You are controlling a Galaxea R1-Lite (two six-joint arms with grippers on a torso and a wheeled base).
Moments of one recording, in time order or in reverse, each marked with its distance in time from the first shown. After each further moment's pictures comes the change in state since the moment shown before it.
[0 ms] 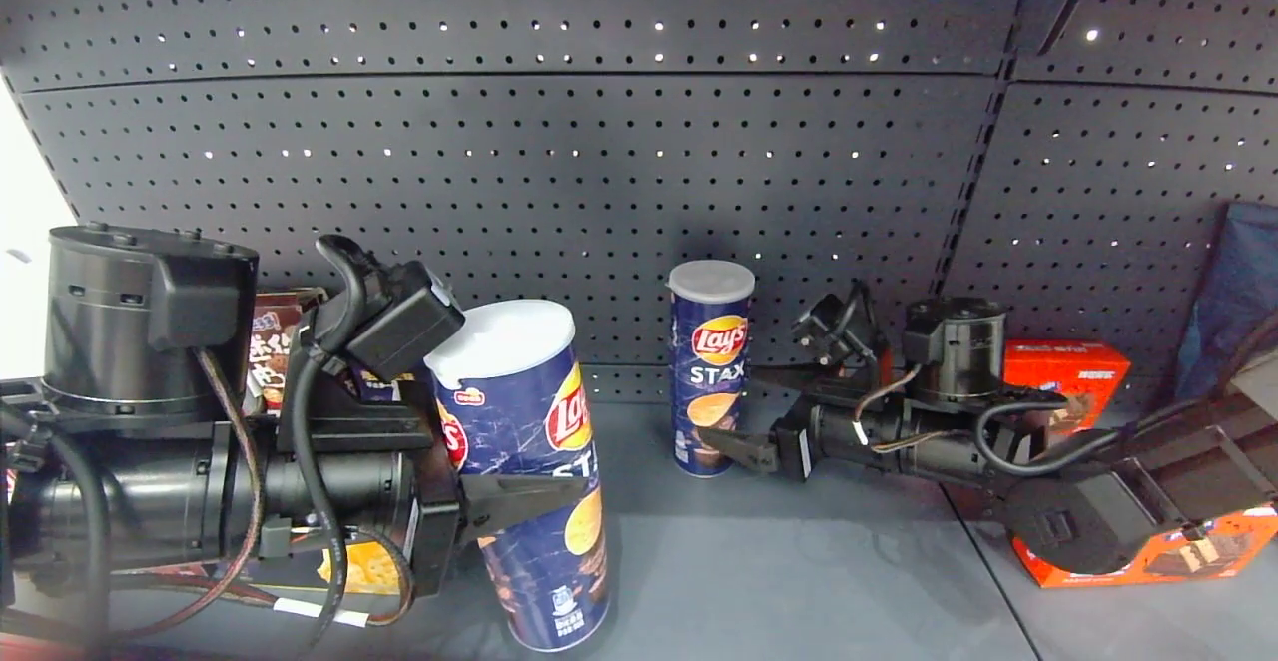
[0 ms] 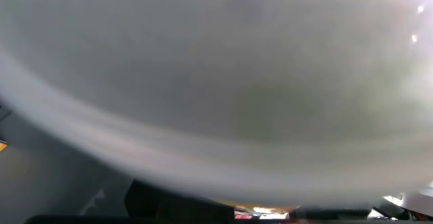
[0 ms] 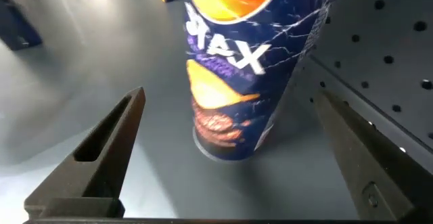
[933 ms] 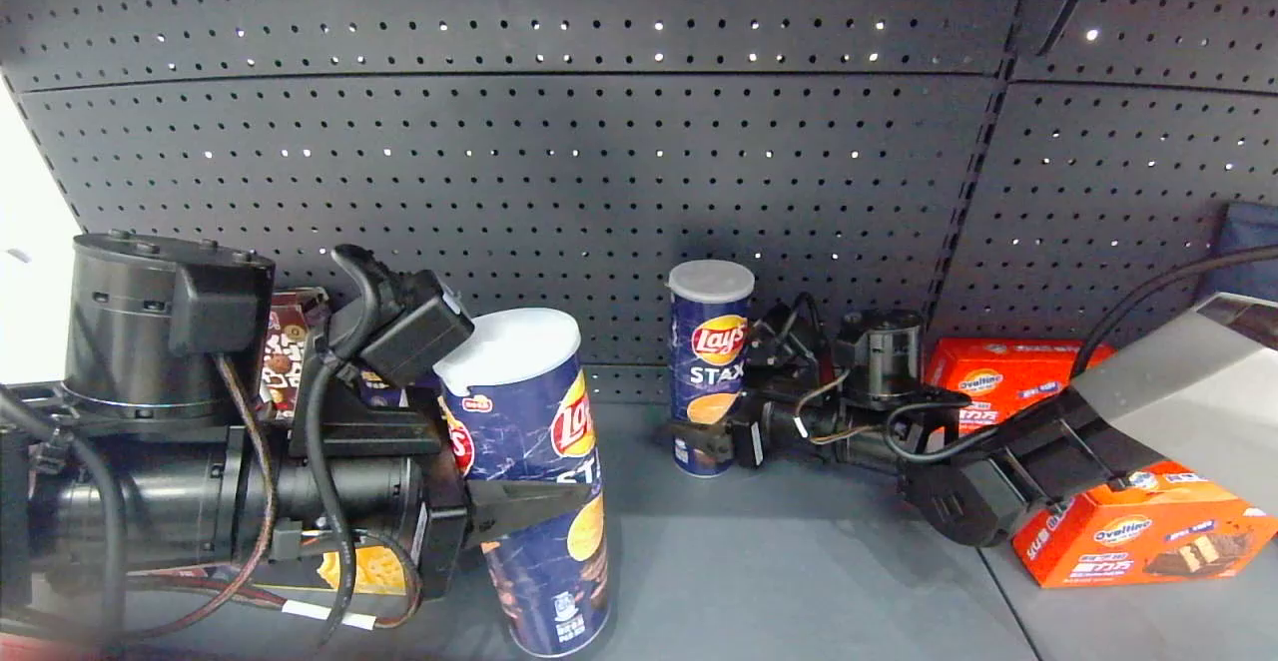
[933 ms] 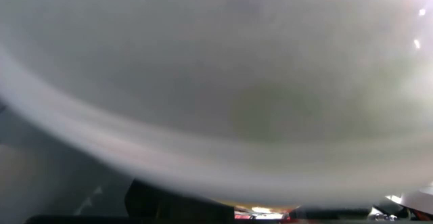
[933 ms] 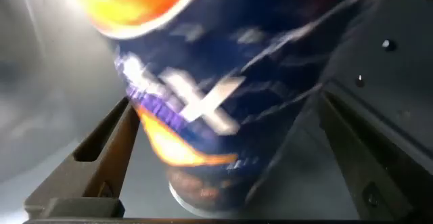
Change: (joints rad) left arm -0.001 0.013 0.004 0.000 -0.001 -0.001; right arm 0.006 0.189 -0.158 -0.057 0.001 0.041
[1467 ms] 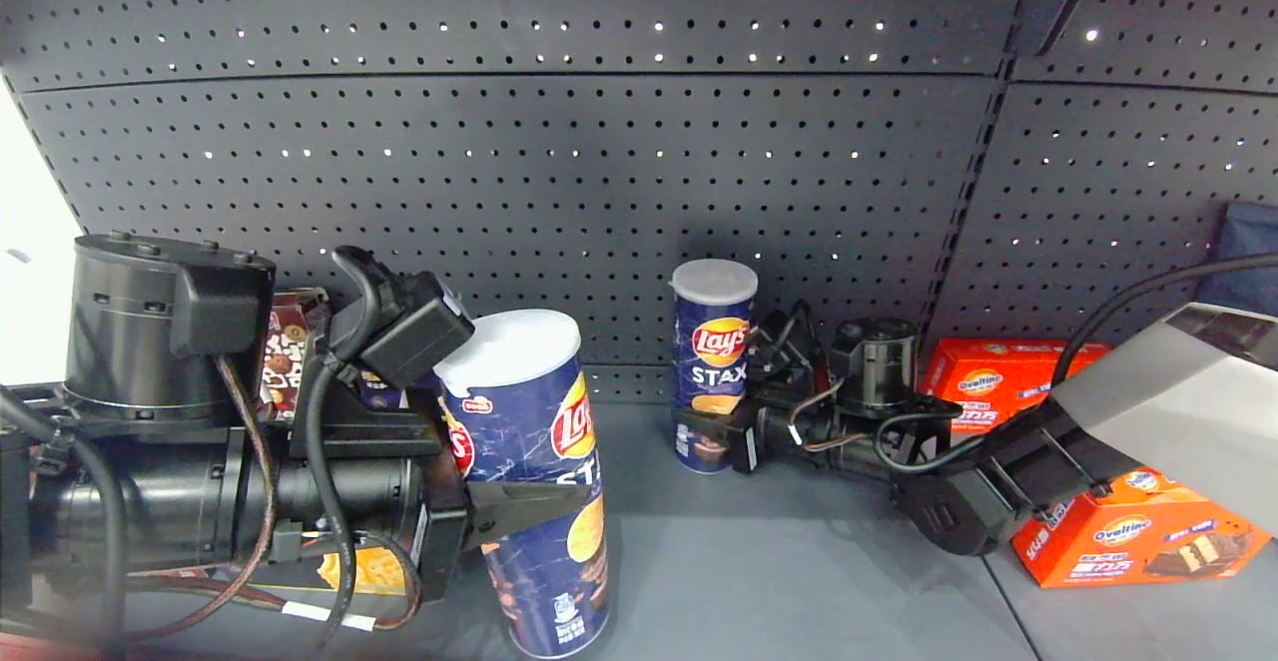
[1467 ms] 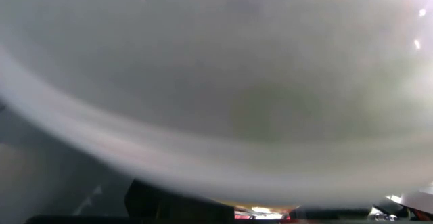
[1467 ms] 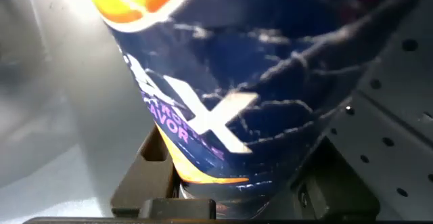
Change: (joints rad) left arm 0.000 0.000 0.001 0.000 0.000 0.000; right arm 0.007 0.024 0.014 -0.041 0.013 0.008
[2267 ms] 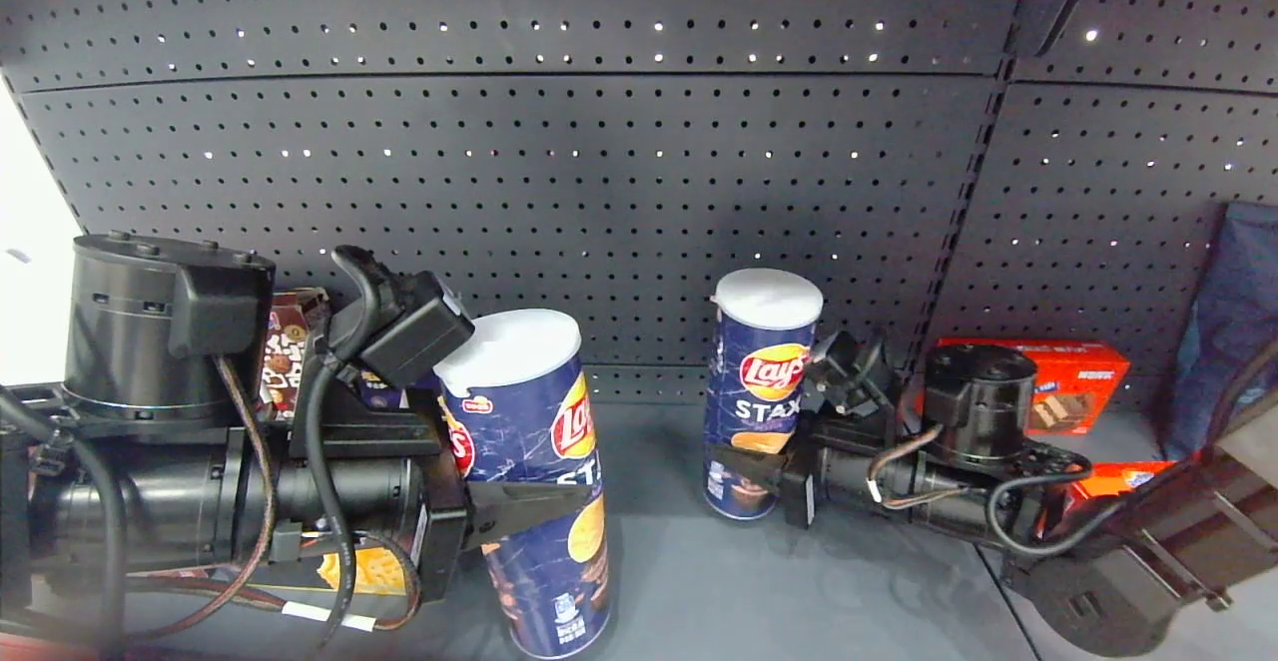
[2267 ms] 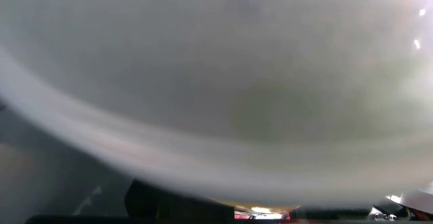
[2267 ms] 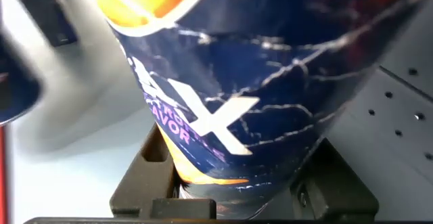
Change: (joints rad) left arm -0.001 -0.001 0.001 -0.001 0.000 0.000; right arm 0.034 -0.230 0.356 -0.173 -0.006 0.000
